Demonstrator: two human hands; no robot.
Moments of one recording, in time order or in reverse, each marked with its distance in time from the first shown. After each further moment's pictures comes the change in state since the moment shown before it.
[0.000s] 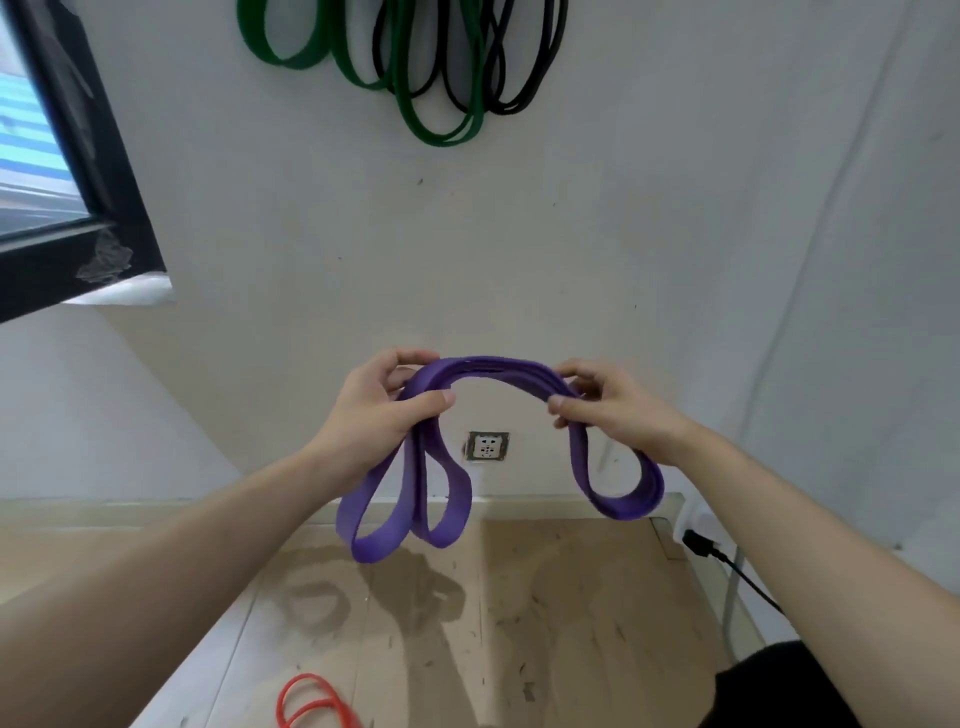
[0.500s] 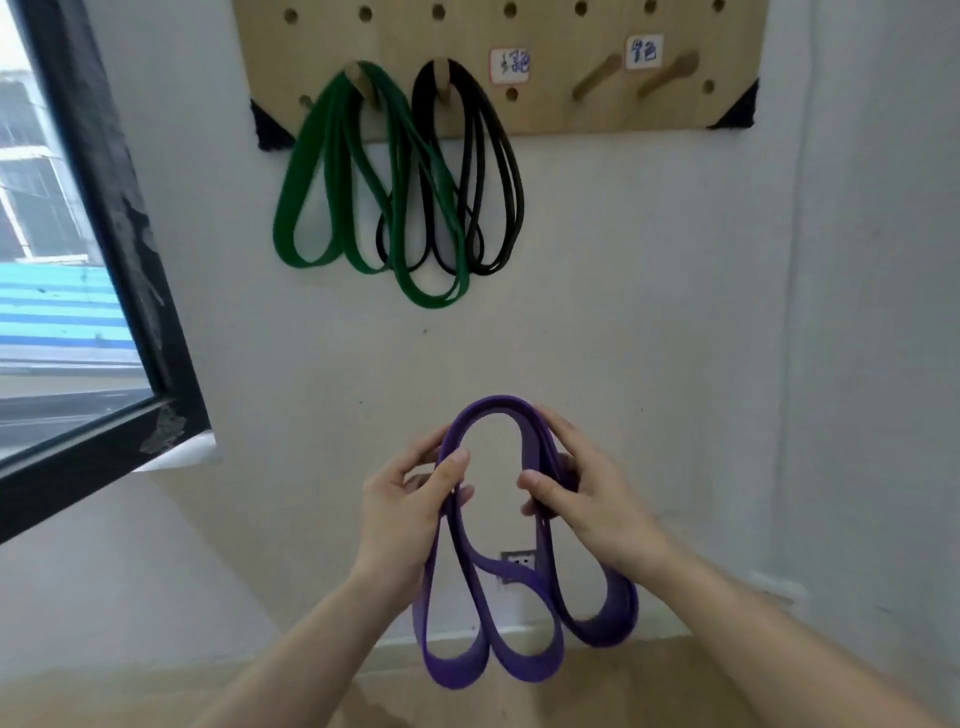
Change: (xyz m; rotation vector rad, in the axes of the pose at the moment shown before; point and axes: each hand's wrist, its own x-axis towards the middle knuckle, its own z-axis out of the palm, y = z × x) left_hand 0.004 0.050 0.032 -0.256 0.180 0.122; right_hand -0.002 -0.059 0.033 0.254 0.255 -0.278
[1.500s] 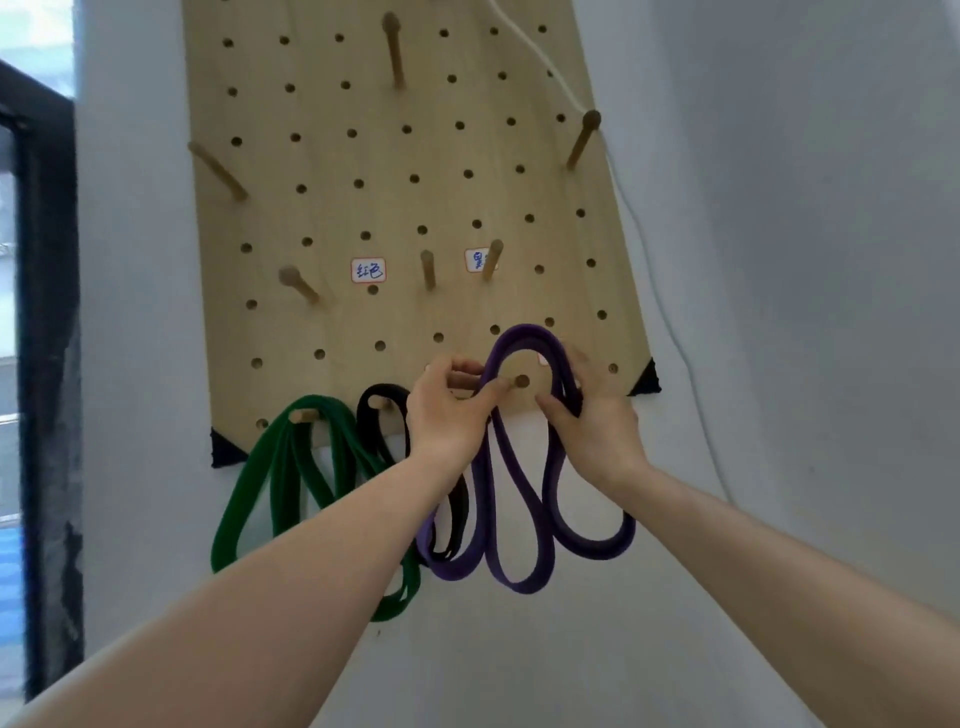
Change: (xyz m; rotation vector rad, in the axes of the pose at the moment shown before) left_hand 0.204 0.223 0.207 0.475 0.003 0.726; right_hand 0.197 -0.193 -0.150 -0.449 0.627 -0.458
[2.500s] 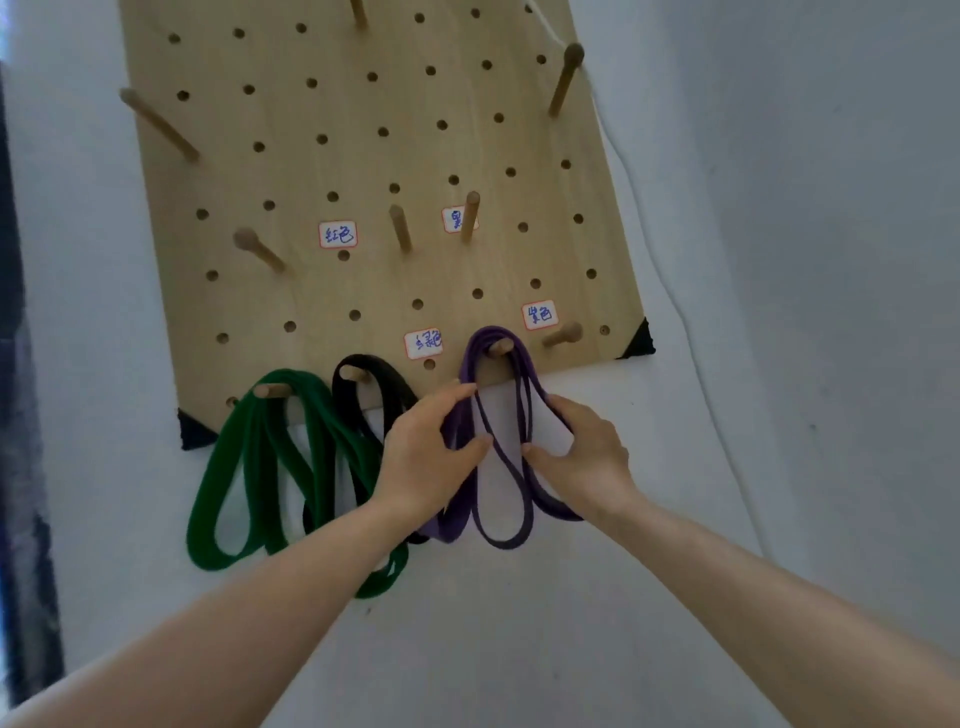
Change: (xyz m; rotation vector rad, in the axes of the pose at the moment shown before) left_hand -0.035 -0.061 -0.016 0.353 -0.286 0.261; right_hand -0.042 0.054 0.030 -0.061 -0.126 0.227
